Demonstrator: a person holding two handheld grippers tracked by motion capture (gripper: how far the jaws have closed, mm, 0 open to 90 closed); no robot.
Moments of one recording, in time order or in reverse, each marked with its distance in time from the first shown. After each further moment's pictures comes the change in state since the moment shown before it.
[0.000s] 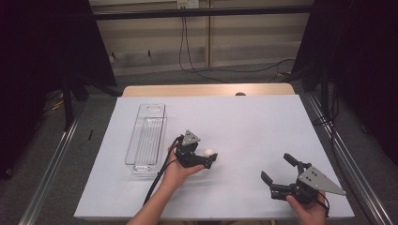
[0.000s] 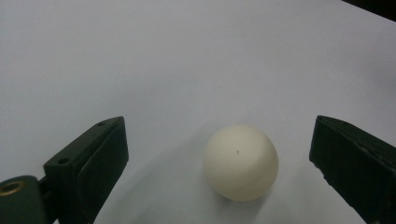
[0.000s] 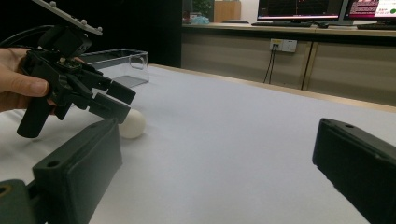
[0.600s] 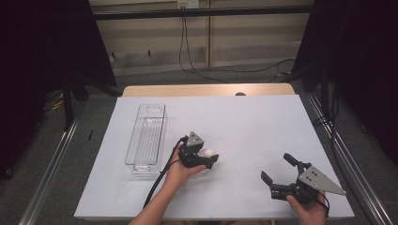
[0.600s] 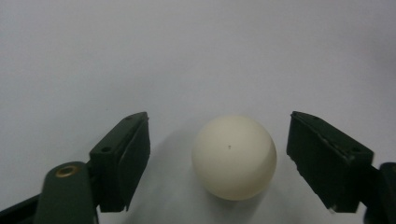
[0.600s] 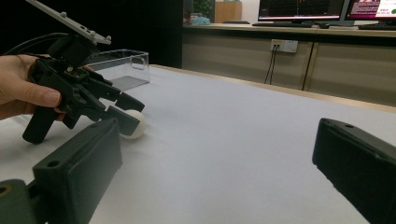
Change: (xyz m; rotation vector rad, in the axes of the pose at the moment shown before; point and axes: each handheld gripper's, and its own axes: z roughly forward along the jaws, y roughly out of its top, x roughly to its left) left arm -0.002 -0.002 0.010 0.049 -0.027 0.044; right arm 0.000 0.000 0.000 -0.001 0.005 0.000
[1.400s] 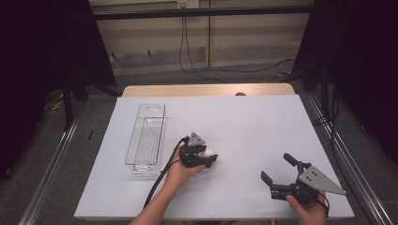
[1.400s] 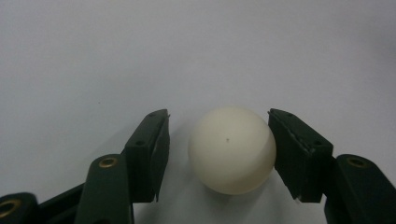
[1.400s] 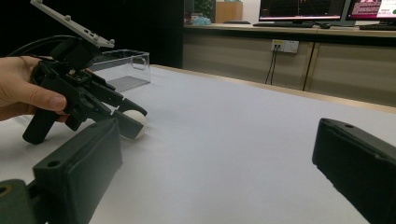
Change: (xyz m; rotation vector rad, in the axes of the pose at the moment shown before) left arm -0.001 0.000 0.002 0.035 -0.009 0.007; right arm 0.000 0.000 0.000 -0.002 0.002 -0.002
